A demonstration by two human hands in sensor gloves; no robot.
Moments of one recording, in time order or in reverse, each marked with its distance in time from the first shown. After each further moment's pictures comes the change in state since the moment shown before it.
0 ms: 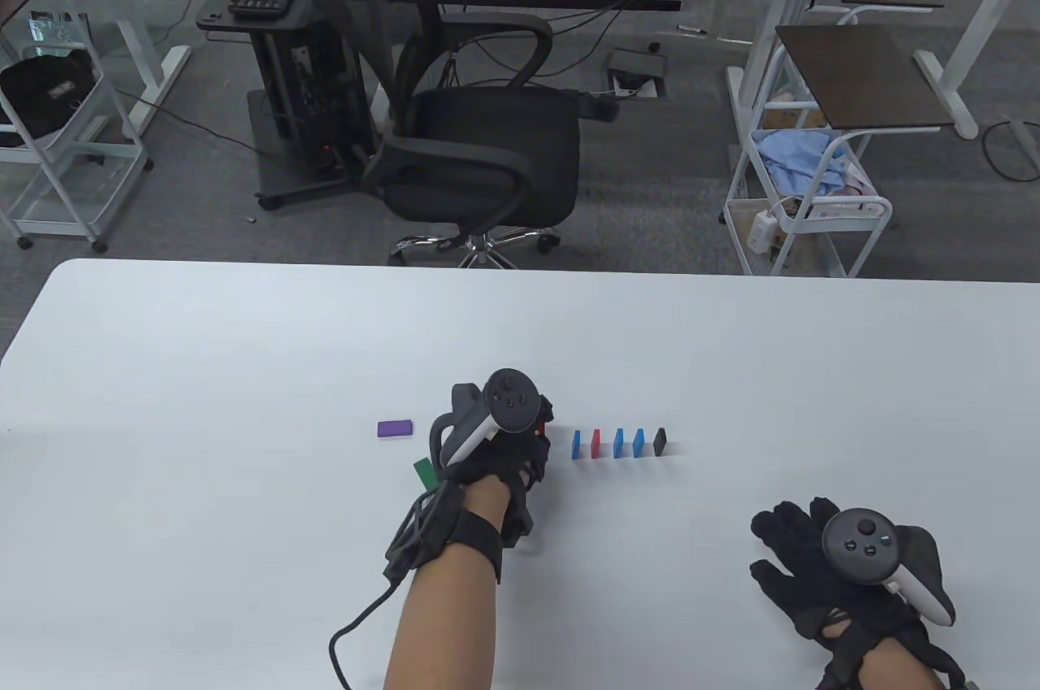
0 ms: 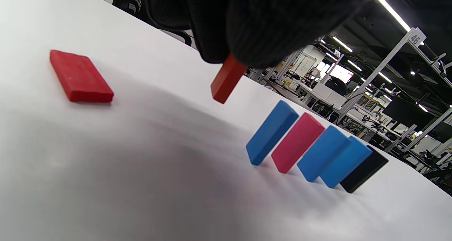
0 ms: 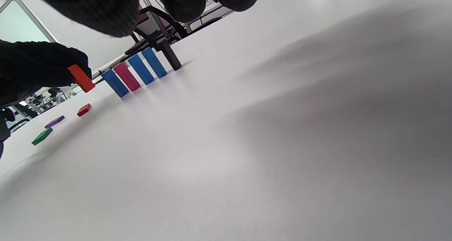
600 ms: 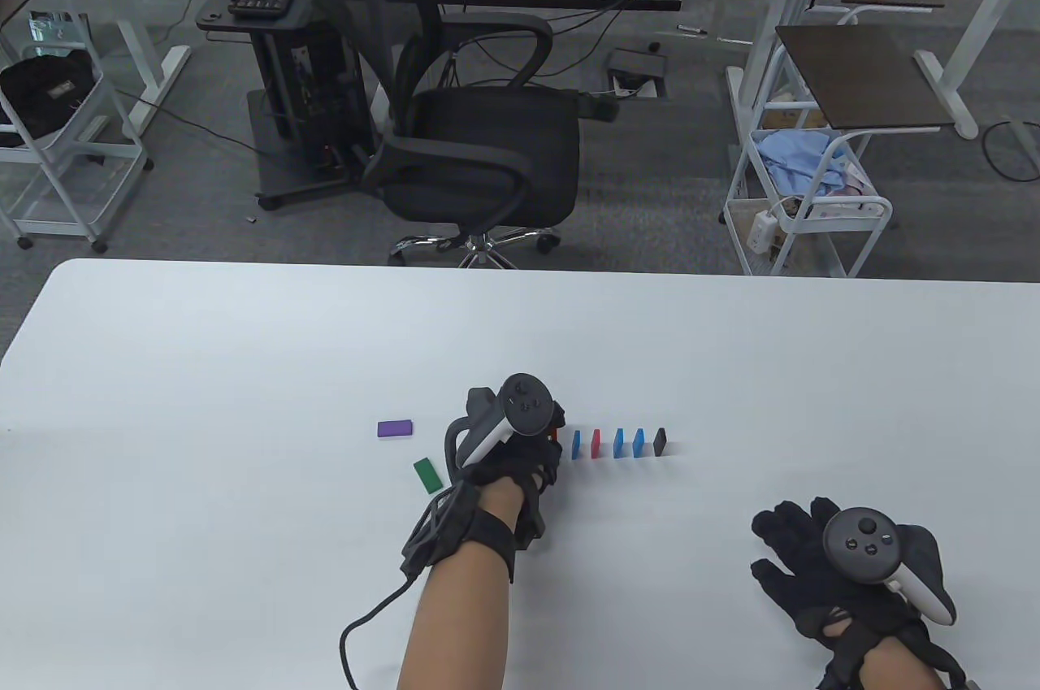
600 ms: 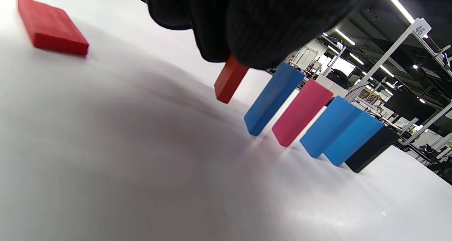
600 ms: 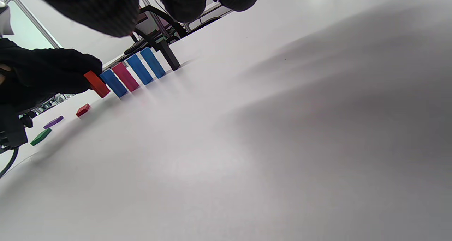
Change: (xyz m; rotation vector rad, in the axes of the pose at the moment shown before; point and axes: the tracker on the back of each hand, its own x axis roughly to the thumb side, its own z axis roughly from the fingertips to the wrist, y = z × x) left_hand 0.003 -0.020 -0.011 -0.031 -0.001 -0.001; right_hand -0.001 0.000 0.000 0.003 0.003 -0.002
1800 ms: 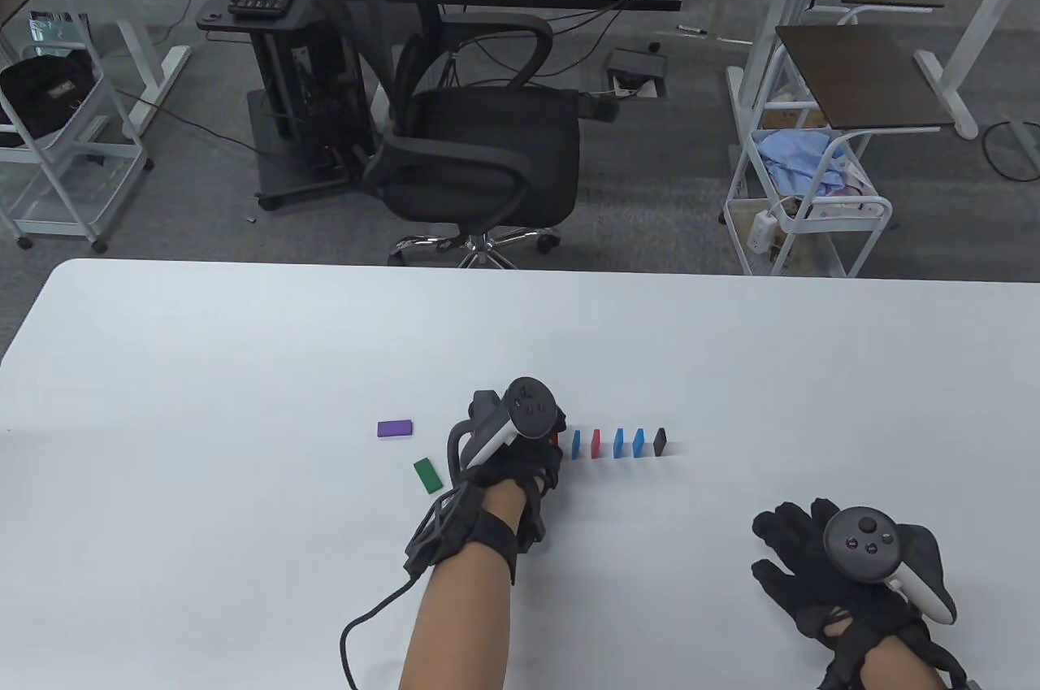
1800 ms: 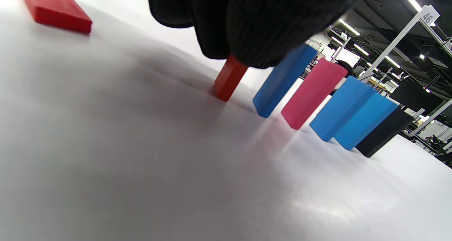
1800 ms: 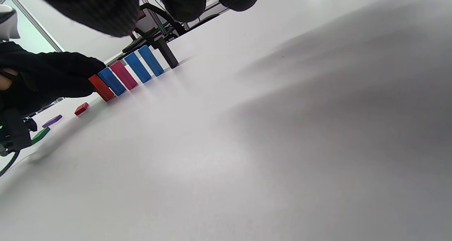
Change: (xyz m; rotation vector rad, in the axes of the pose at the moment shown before) left_hand 0.002 -0.003 0.002 -0.022 0.010 -0.020; right_hand -0.001 0.000 -0.001 0.012 0.006 -0.004
